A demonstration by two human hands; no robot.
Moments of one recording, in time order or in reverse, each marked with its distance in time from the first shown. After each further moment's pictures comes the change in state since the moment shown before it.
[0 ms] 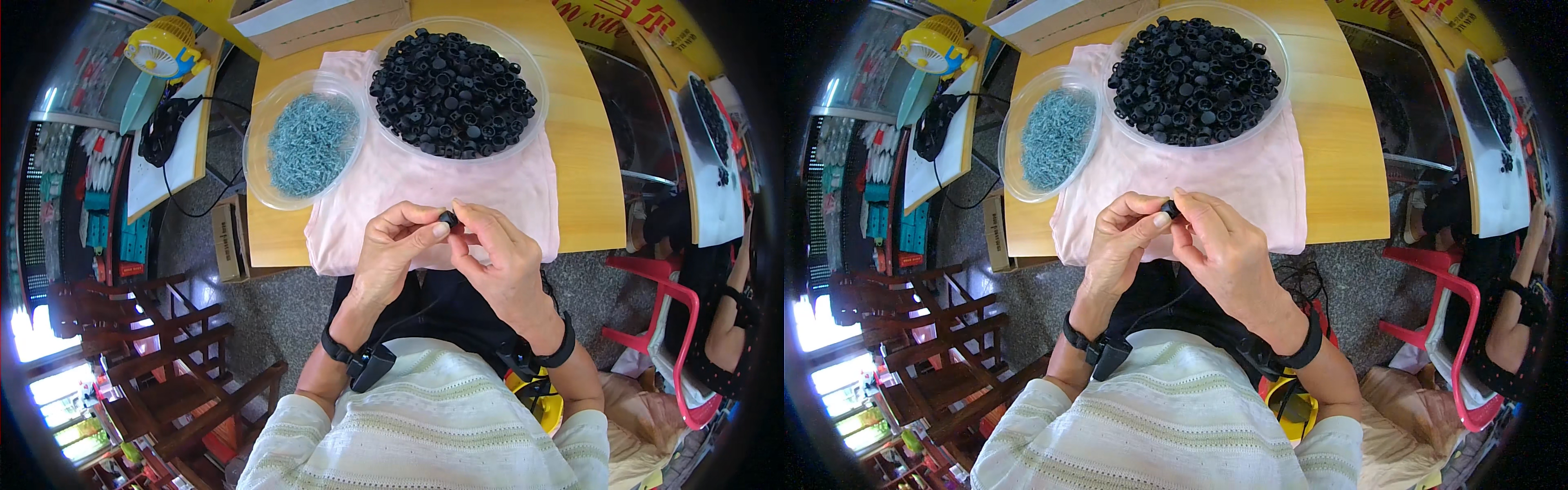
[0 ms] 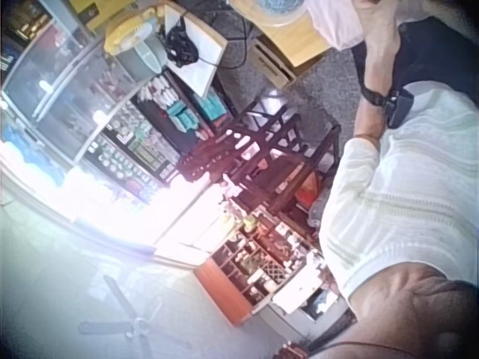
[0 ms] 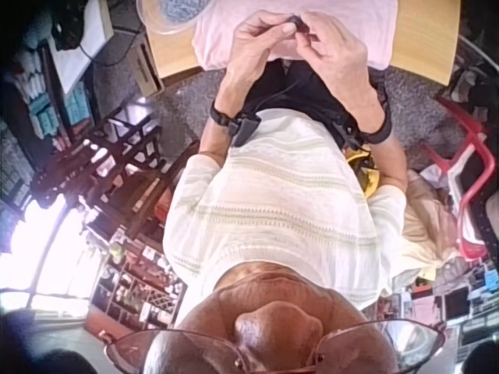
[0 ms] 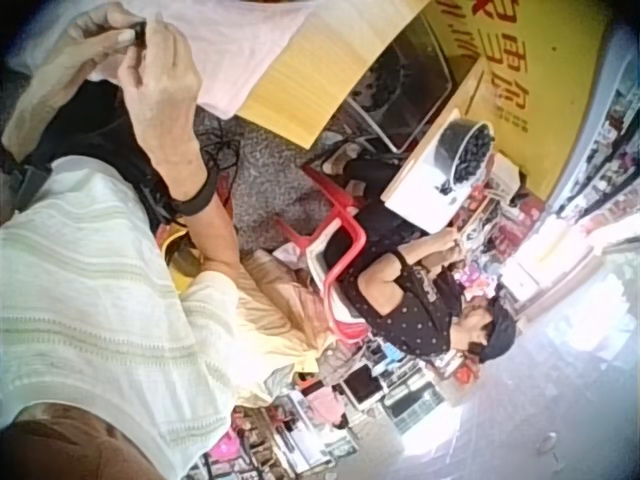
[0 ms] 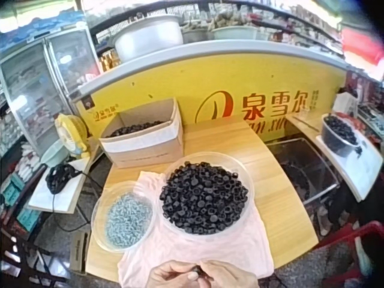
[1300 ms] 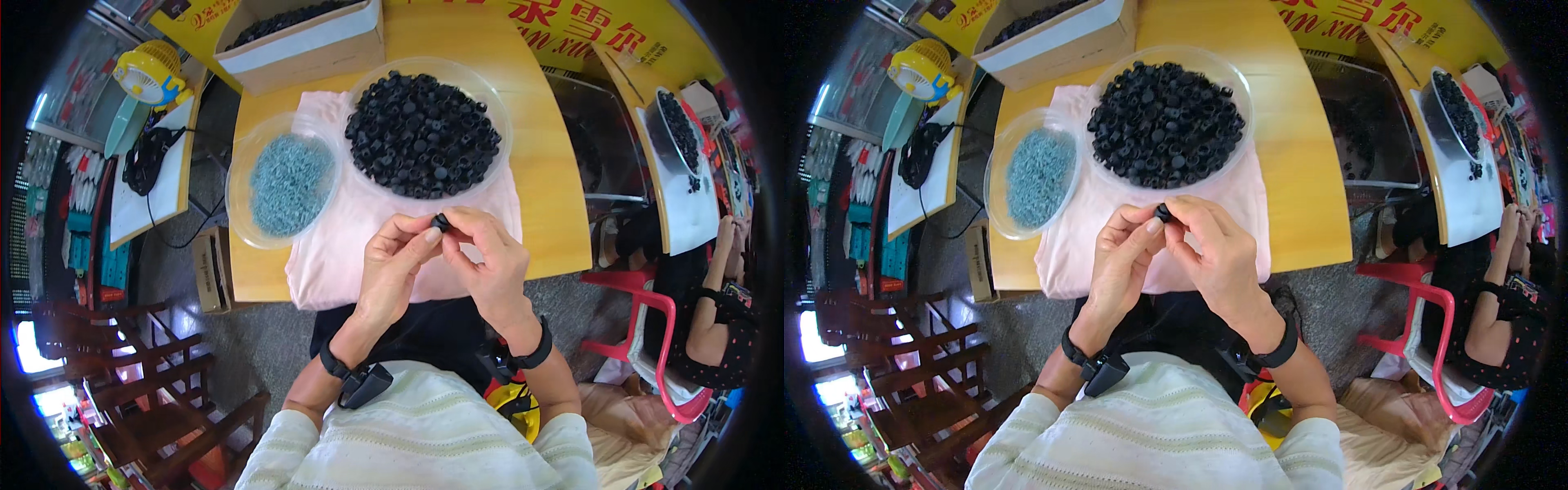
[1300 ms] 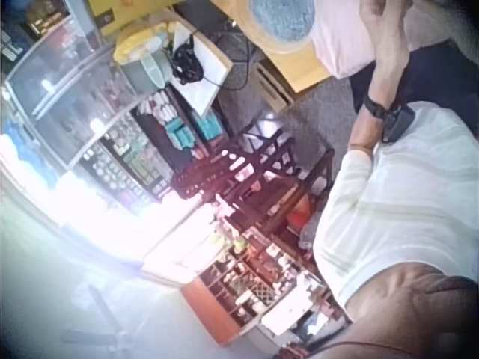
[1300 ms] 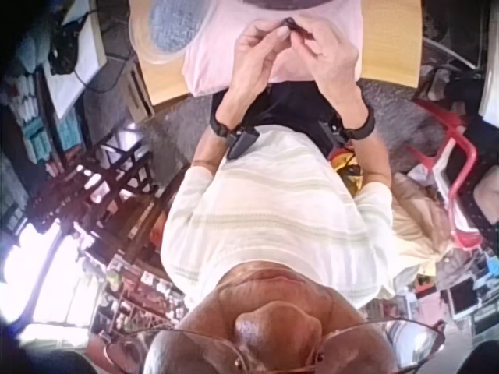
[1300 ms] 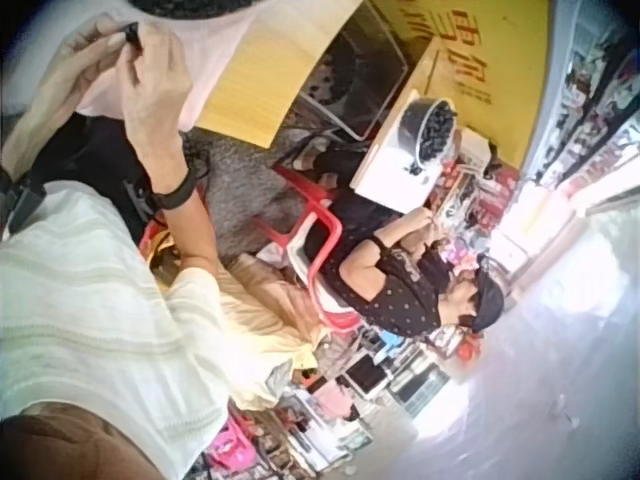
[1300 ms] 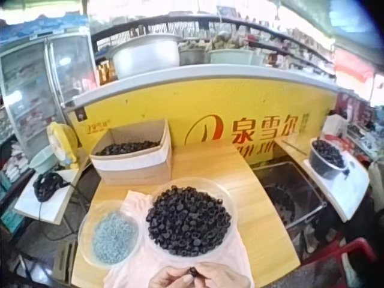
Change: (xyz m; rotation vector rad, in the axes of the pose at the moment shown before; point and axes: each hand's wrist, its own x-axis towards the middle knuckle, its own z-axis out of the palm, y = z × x) left_hand 0.027 -0.003 0.035 -0.203 -0.033 0.053; right_hand 0.028 0.013 -0.016 0.048 0.132 0.037
